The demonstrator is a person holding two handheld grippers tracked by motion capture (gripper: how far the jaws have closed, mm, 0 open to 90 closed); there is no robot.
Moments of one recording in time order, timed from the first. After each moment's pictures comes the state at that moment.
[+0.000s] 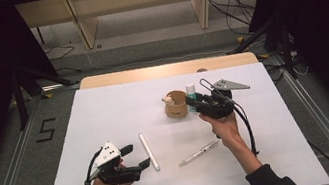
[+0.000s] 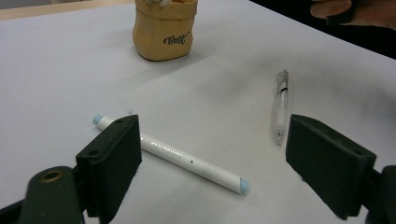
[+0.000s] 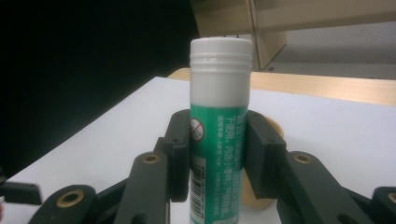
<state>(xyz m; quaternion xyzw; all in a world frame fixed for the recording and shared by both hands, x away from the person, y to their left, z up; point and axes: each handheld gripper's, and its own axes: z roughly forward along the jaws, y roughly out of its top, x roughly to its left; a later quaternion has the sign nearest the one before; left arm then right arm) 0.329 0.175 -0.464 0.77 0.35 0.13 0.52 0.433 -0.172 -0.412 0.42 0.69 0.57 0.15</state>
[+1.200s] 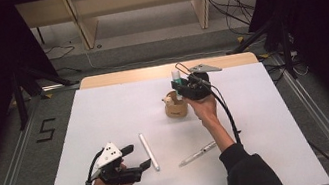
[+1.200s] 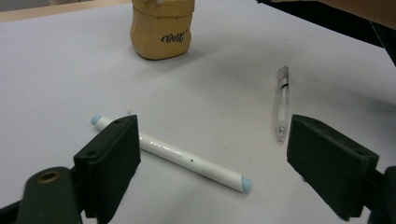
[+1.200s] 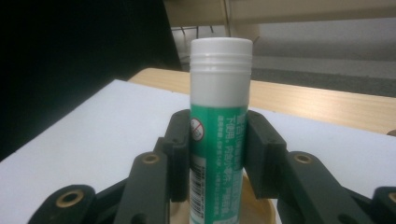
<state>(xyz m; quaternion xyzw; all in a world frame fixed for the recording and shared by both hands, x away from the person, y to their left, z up) 0.329 0.173 -0.467 0.77 0.34 0.14 0.52 0.504 -0.129 -0.412 0.45 0.70 0.53 0.18</state>
